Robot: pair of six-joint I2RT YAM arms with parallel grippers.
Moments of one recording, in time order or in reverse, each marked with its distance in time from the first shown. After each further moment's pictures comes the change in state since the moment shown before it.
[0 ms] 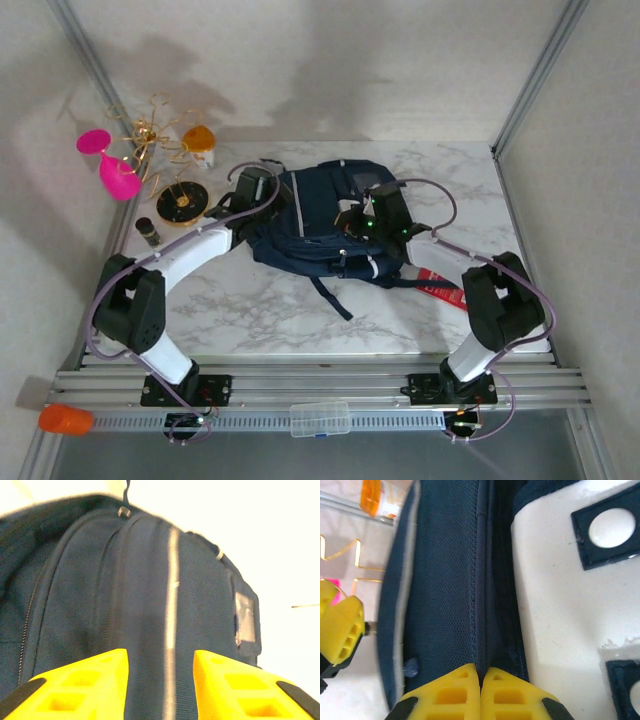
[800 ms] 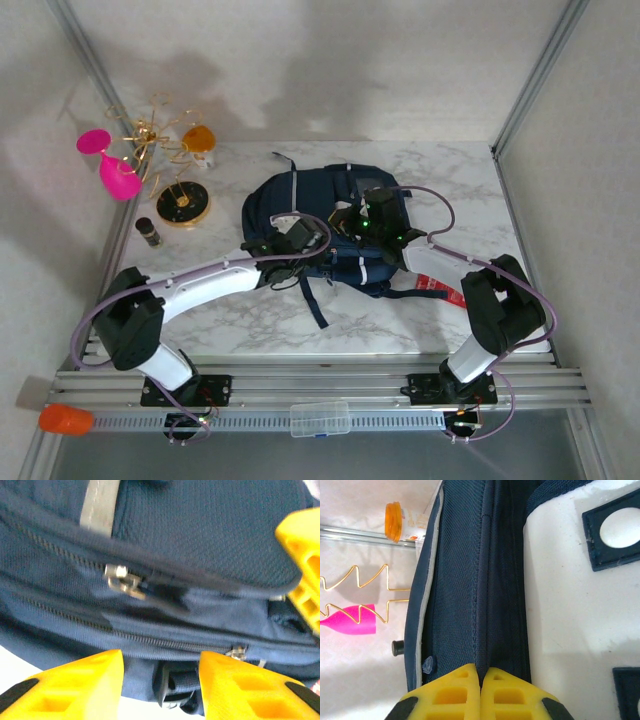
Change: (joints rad) left arm -0.398 -0.034 -0.052 -0.282 -0.241 -0.068; right arm 0.043 -0.006 -0.012 0.087 0.050 0.198
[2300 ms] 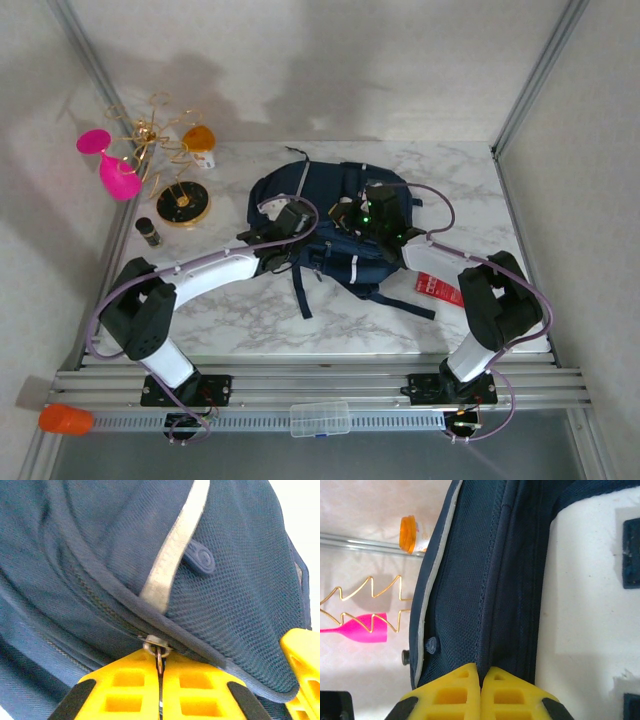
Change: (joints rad) left arm 0.131 0.034 -0.040 0.233 -0.018 -0.009; right arm -0.019 0.024 0.015 0.061 -0.008 -0.008
